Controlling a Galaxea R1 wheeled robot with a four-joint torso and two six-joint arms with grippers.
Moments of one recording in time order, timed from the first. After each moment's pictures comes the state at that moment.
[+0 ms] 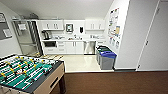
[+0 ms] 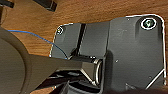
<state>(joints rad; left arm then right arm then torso) 1.45 2.75 -2.31 0.04 -0.06 0.10 -1.57 2.71 -2.18 -0.03 0.11 -0.10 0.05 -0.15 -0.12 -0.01</state>
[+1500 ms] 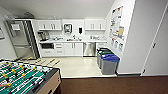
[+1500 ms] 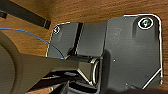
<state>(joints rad) 1.45 2.75 -2.31 0.04 -0.06 0.09 -1.57 2.75 -2.25 -0.03 0.11 -0.10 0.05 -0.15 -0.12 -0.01</state>
